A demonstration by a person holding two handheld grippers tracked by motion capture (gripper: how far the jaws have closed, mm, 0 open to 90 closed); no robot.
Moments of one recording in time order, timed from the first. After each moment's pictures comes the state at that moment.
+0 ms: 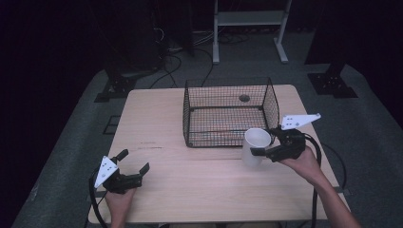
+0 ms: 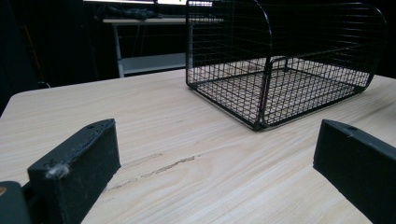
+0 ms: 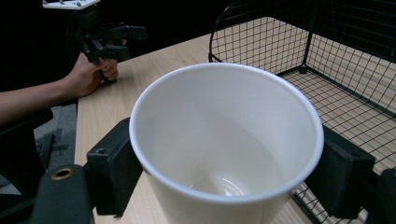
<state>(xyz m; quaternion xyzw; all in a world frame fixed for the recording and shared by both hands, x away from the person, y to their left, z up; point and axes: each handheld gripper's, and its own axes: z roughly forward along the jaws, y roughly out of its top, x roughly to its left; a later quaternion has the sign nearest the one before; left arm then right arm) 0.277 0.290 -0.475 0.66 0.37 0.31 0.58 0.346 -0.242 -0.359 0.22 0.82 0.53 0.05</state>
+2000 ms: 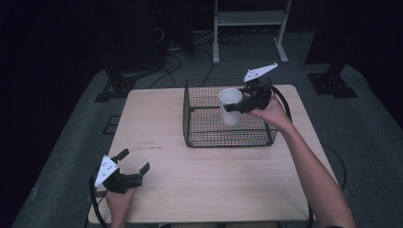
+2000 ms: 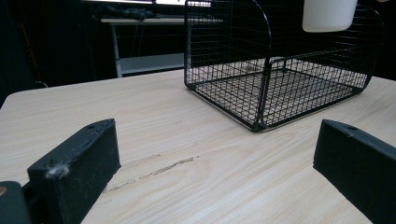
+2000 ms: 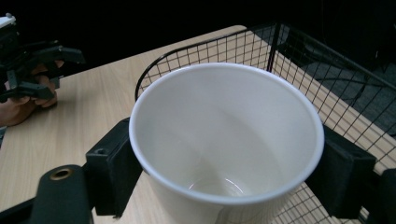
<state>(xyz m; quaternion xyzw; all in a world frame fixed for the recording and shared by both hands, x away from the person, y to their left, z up) 0.279 0.290 -0.476 0.66 0.37 0.31 0.58 0.477 -0.169 -0.310 0.21 0.85 0.48 0.06</state>
